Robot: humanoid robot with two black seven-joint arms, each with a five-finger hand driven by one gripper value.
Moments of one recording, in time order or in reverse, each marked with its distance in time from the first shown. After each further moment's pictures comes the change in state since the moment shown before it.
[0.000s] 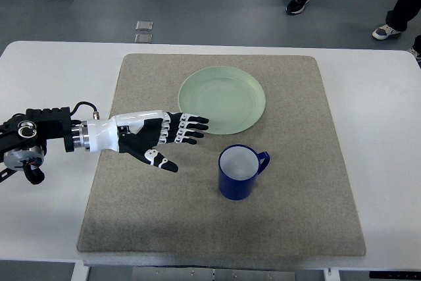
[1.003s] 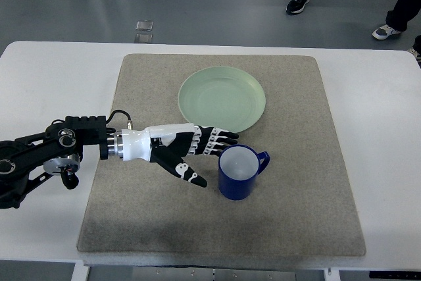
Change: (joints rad) left arm 0.002 -0.182 -0.006 0.090 0.112 0.000 0.001; right arm 0.000 0.000 0.000 0.000 0.000 0.000 0.000
